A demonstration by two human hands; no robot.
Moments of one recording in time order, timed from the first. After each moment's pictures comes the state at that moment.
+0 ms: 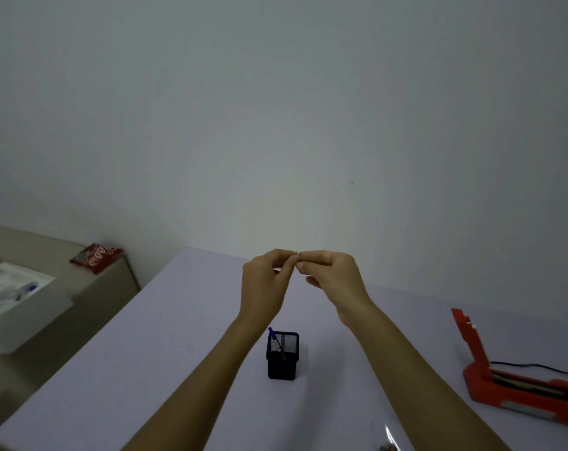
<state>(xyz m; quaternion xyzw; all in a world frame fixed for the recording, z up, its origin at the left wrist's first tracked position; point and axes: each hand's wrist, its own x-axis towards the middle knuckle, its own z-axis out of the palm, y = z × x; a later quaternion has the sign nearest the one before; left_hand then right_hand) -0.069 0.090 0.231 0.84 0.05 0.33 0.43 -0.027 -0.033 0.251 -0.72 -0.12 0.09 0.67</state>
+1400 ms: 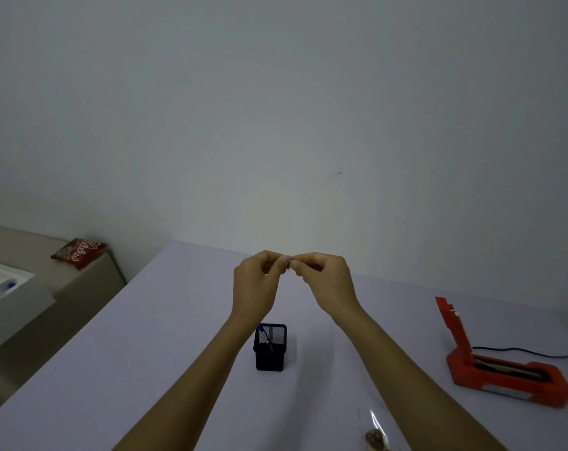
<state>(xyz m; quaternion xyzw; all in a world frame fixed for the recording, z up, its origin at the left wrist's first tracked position) -0.062 0.082 0.212 0.81 0.10 0.27 0.51 -0.017 -0.046 0.221 -0.78 -0.17 0.00 0.60</state>
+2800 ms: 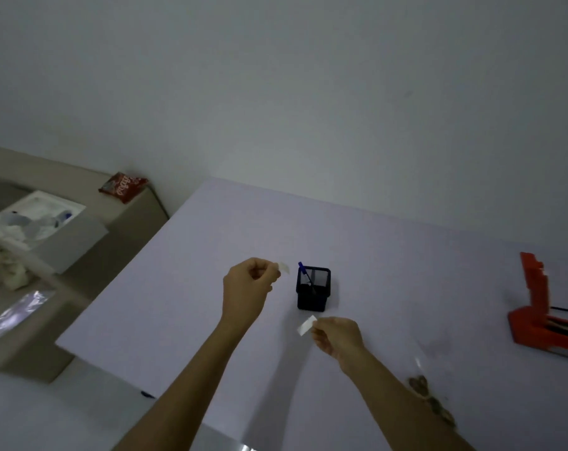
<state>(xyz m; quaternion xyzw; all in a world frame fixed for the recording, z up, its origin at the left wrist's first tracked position) -0.129 0.149 0.122 0.78 0.27 0.17 0.55 -0.079 -0.014 0.017 -0.67 0.23 0.32 0.63</state>
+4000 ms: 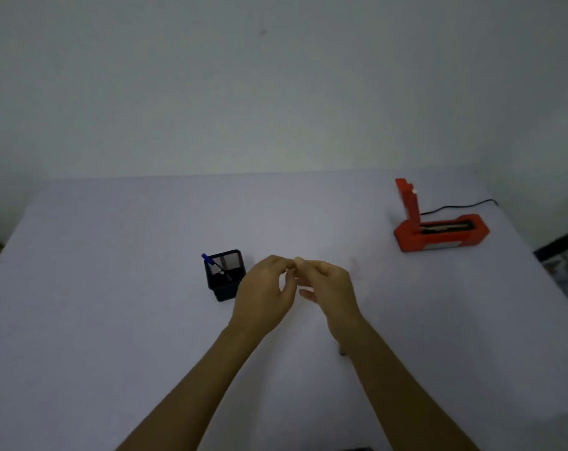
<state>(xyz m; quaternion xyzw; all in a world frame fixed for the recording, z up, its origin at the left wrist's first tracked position) -0.072 0.040 0.065 0.90 -0.12 0.08 0.41 -0.075 -0.087 0.081 -0.68 0.20 0.09 0.70</state>
